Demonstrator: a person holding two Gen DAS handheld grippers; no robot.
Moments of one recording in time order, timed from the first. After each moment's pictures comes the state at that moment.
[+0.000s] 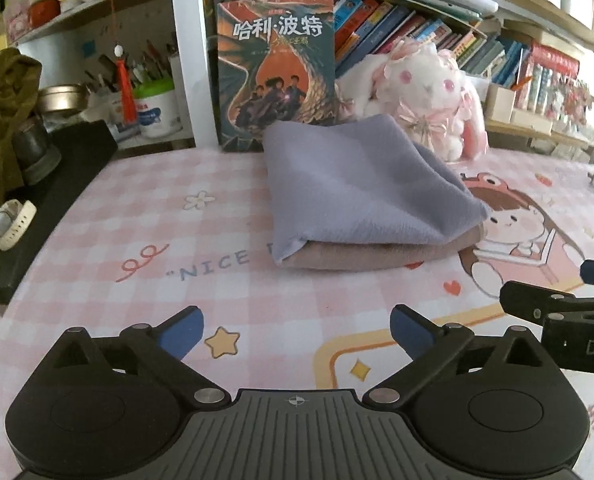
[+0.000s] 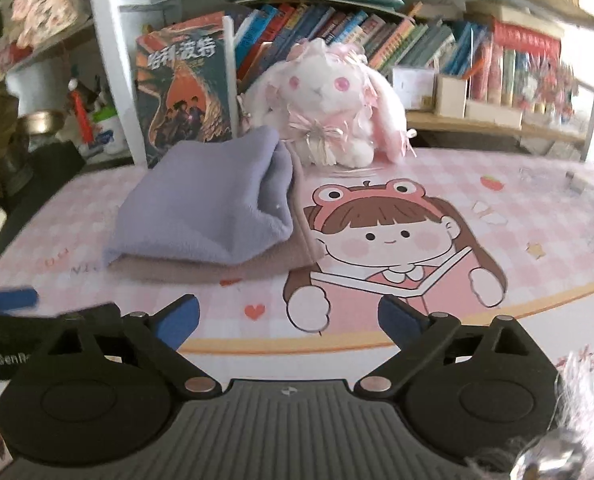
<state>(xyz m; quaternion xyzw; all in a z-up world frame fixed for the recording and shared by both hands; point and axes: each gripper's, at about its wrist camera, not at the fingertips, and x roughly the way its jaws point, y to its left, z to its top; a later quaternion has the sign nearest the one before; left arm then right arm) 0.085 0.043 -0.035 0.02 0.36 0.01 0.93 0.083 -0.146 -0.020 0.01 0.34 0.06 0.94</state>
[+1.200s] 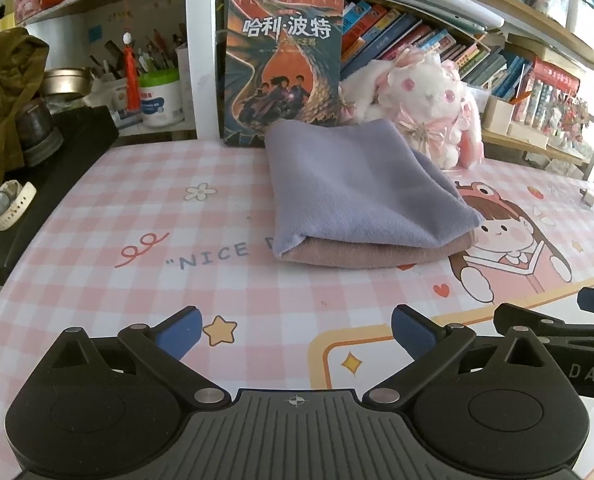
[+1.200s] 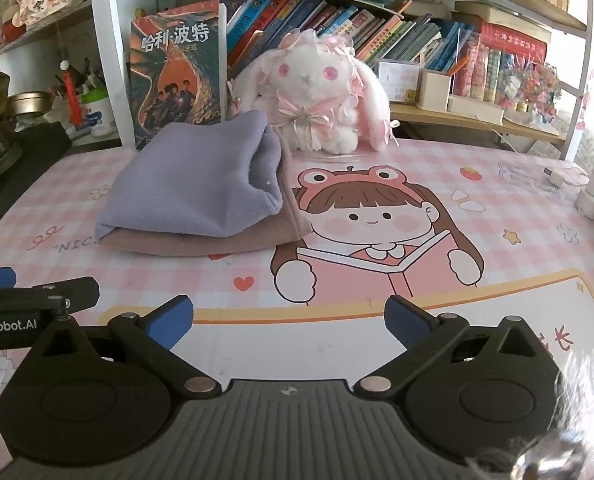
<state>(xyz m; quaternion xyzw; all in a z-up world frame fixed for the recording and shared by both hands) 0.077 0.051 -0.031 -0.02 0.37 0.00 0.93 0.071 -0.143 -0.020 0.01 0.35 0.04 0.94</state>
